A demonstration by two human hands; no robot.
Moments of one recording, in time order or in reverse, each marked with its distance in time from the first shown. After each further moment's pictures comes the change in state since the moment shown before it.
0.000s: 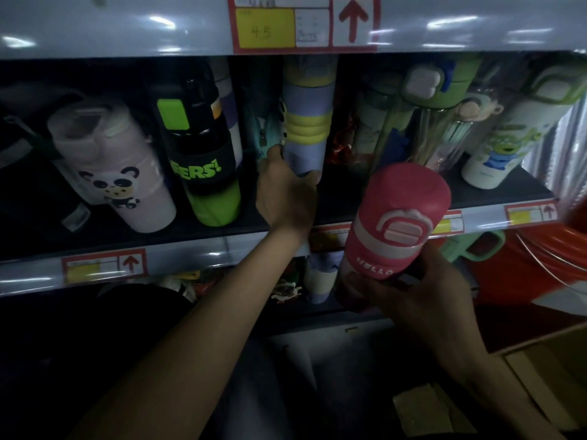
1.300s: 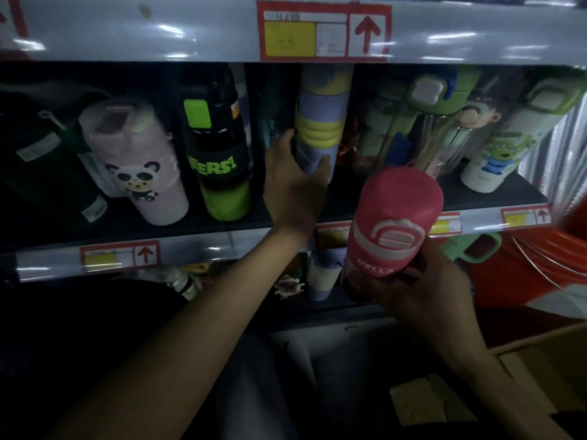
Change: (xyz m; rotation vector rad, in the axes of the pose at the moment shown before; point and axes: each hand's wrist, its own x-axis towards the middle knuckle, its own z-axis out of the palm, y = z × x) left_hand -0.009 -0.001 -0.017 -0.272 -0.002 0.166; right_hand -0.006 -0.006 -0.001 -0.066 -0.020 -0.042
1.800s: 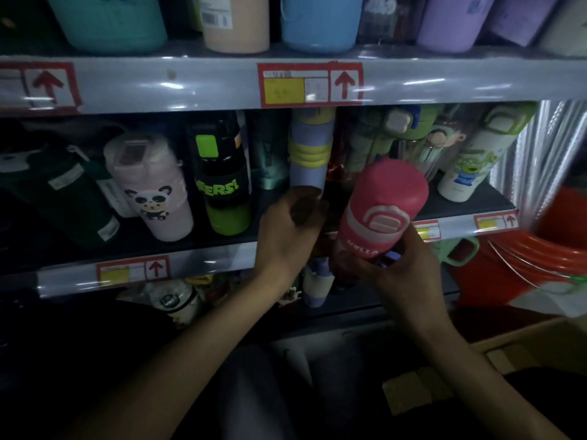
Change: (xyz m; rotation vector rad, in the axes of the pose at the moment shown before) left_hand -0.049 0.032 -0.062 -0.153 -0.347 -0.050; right_hand 0.014 -0.016 0.006 0.122 0.104 -0.098
